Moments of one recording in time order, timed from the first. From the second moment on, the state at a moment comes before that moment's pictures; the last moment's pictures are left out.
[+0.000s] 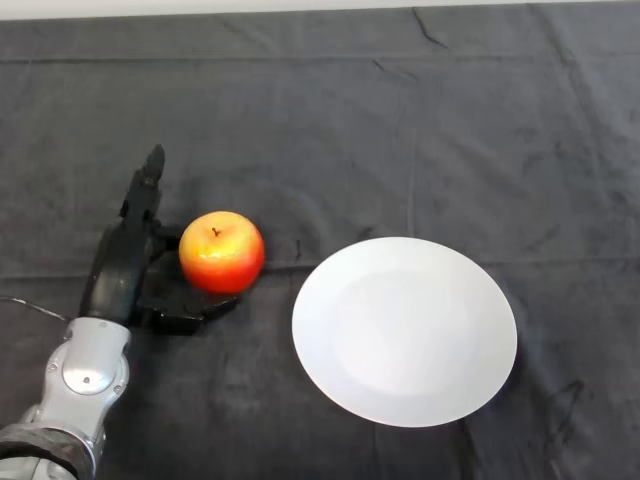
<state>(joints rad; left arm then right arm) -0.62 0.28 -0.10 1.26 0.15 -0.79 0.14 -0.91 -0.57 -0.83 1.22 0.78 0.54 0.43</state>
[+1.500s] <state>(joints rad) -0.68 0.22 -0.22 1.26 0.18 -0.74 0.12 -0.91 -0.57 -0.83 1.22 0.78 0.54 0.43</state>
